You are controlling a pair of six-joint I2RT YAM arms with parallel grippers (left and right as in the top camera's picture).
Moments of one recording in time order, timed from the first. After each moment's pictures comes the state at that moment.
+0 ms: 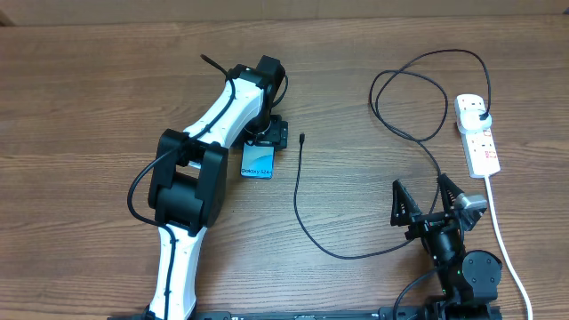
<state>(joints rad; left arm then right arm) -0.38 2.32 1.84 -1.12 0.01 -0.34 0.02 0.01 0.02 -0.02 -0.19 0.28</state>
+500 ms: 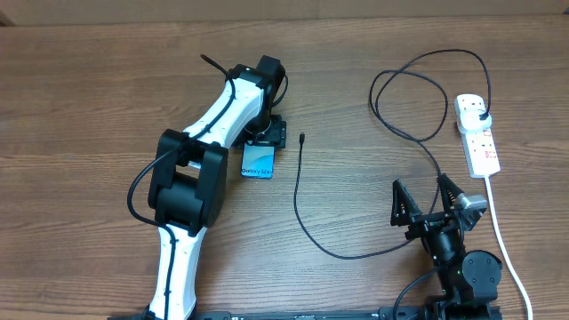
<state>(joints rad) -0.38 2.32 1.84 -1.12 0.01 -0.34 0.02 0.01 0.02 -0.02 -0.19 0.28</state>
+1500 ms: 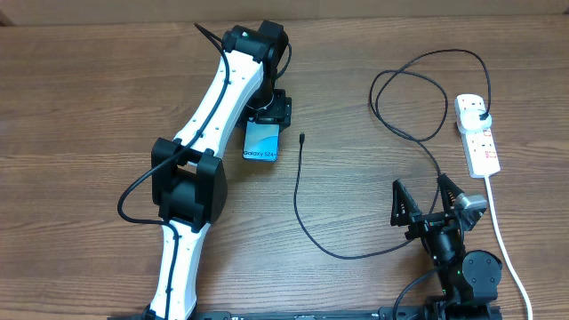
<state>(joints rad) -0.39 2.36 2.26 -1.50 0.06 -0.34 0.02 0.01 0.02 -0.02 -0.19 0.28</state>
